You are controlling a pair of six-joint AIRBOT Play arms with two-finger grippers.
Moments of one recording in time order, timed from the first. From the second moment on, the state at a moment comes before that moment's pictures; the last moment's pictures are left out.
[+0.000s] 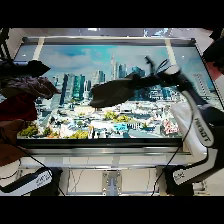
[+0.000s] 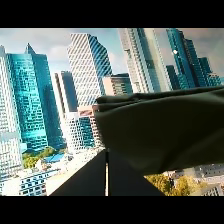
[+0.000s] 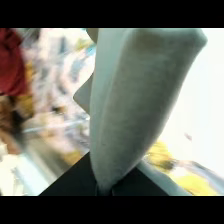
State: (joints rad) left arm 0.23 -1.20 1.40 0.86 -1.14 -1.14; right arm 0.02 -1.63 1.52 -0.69 1.21 1.32
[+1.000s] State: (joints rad) left arm 0.23 -1.20 1.40 0.86 -1.17 -1.18; right arm -1.08 -0.82 0.74 -1.33 1.45 1.41
